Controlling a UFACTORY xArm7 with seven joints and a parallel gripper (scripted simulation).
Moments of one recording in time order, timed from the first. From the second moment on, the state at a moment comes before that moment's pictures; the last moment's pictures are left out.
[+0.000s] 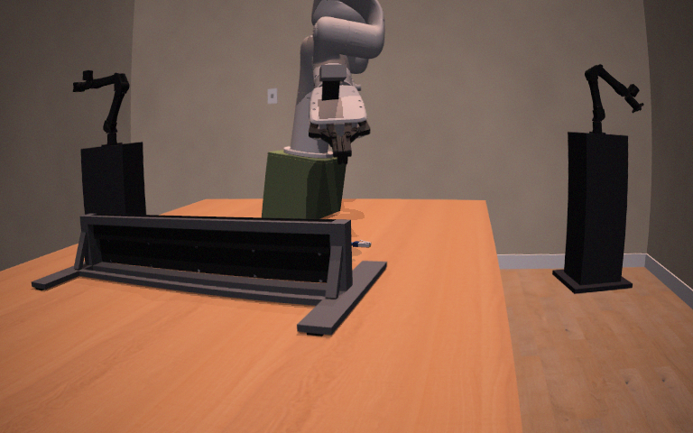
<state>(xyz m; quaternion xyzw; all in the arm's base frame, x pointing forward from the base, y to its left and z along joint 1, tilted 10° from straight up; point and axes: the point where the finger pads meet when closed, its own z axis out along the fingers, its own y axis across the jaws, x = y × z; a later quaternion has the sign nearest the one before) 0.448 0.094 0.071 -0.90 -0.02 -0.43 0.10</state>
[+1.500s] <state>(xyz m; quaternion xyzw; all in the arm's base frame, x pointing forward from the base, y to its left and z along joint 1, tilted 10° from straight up) 0.517 0.046 0.056 -0.87 0.14 -0.47 0.01</state>
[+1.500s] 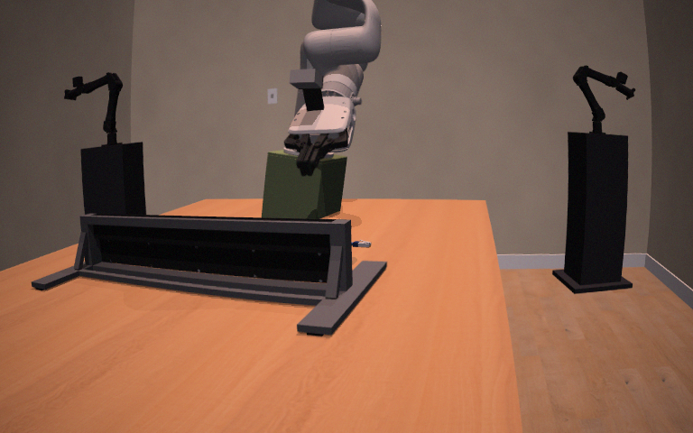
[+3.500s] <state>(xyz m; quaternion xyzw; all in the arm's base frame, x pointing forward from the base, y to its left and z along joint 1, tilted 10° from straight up) 0.581 0.041 0.014 -0.87 0.14 -0.47 0.02</state>
